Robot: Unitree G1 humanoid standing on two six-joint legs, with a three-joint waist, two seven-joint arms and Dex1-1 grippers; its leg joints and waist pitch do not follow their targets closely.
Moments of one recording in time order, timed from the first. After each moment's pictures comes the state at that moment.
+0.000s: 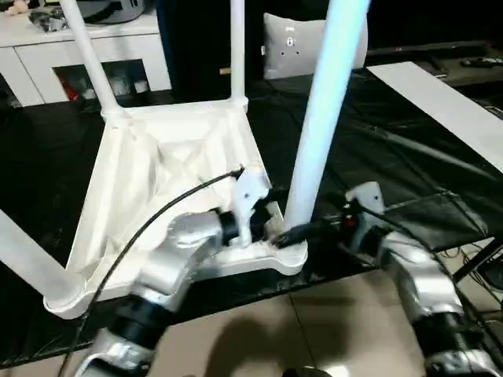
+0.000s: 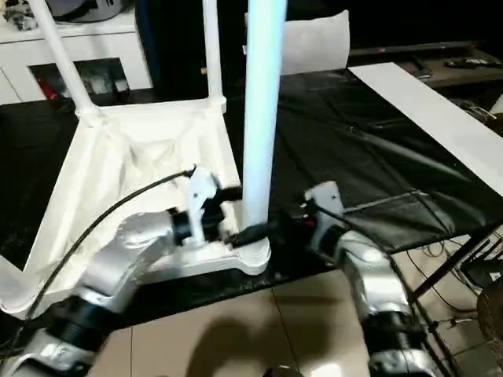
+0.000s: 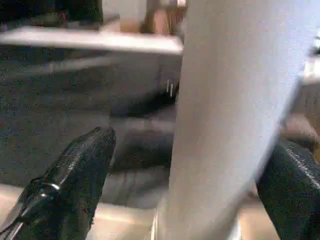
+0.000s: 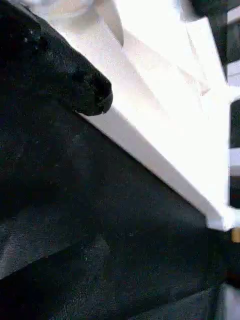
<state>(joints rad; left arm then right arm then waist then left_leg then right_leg) -0.40 0.22 -0.29 0.17 -0.25 0.20 -0.87 -0.31 -0.27 -0.03 0.40 0.18 0.10 0.71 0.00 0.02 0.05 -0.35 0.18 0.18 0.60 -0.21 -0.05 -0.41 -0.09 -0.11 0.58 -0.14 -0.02</state>
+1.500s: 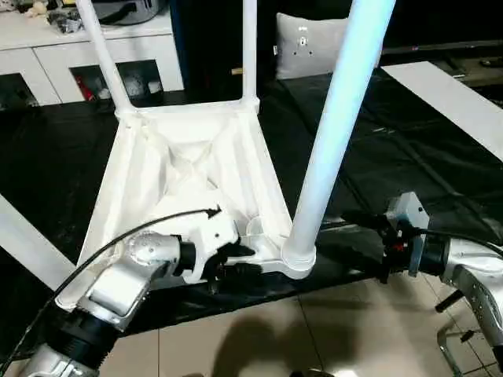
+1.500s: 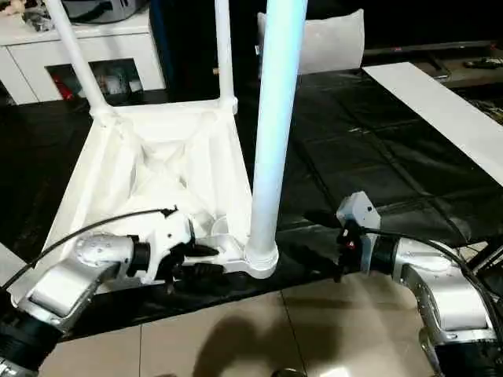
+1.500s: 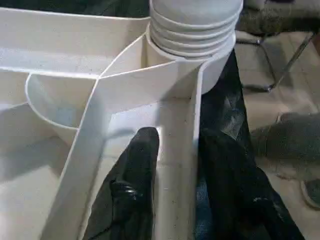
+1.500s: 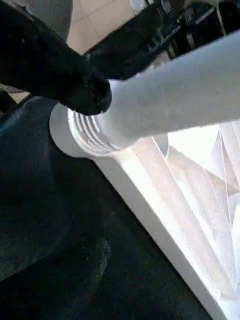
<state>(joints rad) -0.33 0.46 -0.39 0.13 -0.10 0.30 -1.01 -0.16 -0.59 0.00 0.06 0.33 0.30 1.08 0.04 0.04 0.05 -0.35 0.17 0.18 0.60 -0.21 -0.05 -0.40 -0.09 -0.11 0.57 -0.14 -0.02</state>
